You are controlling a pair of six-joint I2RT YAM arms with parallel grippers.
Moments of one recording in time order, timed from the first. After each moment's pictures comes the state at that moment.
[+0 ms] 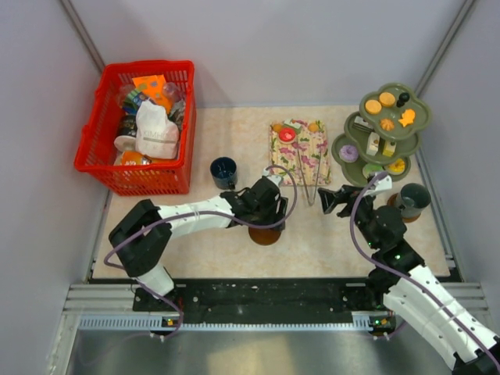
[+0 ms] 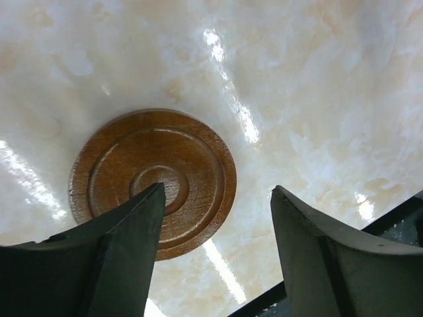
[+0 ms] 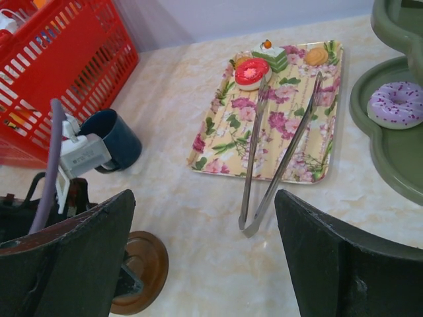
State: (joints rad) left arm -0.93 1.66 1.01 -0.27 0.00 -0.60; right arm 0.51 0.48 0.32 0.13 0.15 0.37
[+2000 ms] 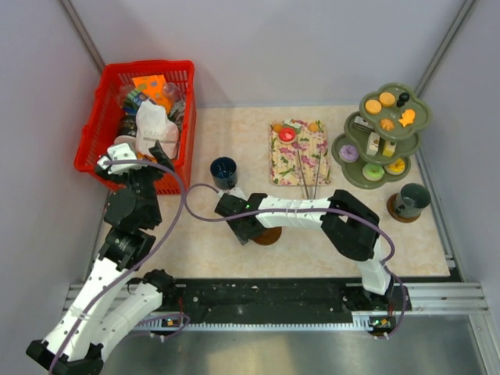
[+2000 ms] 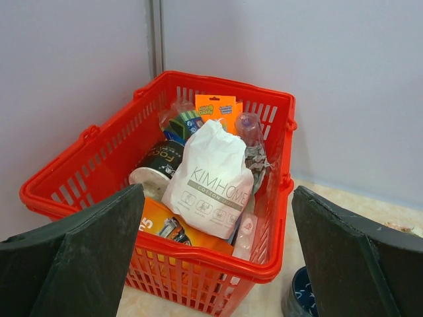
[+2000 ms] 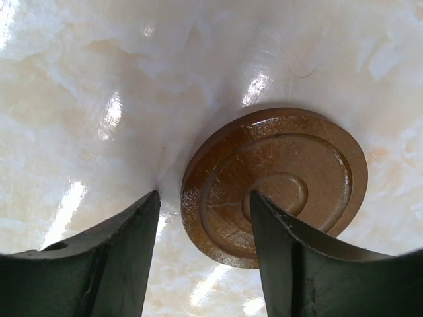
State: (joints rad) left arm -0.47 0.64 0.80 0.14 -0.75 0.08; right arm 1.14 2.02 1.46 -0.73 0.29 0.47
